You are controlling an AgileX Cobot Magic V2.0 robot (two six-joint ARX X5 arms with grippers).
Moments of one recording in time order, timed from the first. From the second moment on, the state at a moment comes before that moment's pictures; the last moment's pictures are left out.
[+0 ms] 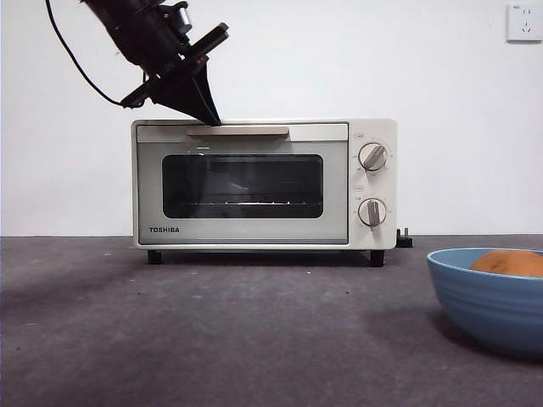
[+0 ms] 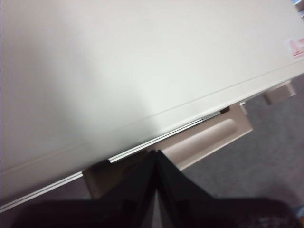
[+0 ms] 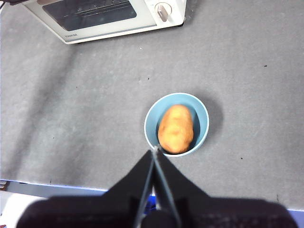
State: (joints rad) left arm -0.31 1.94 1.89 -0.77 0.35 -0.12; right arm 0.55 0.55 1.22 -1.35 0.07 0.52
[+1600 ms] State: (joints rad) left arm -0.49 1.94 1.88 -1.16 0.09 -0.01; right arm 0.55 0.54 1.47 -1.35 0.00 0.52
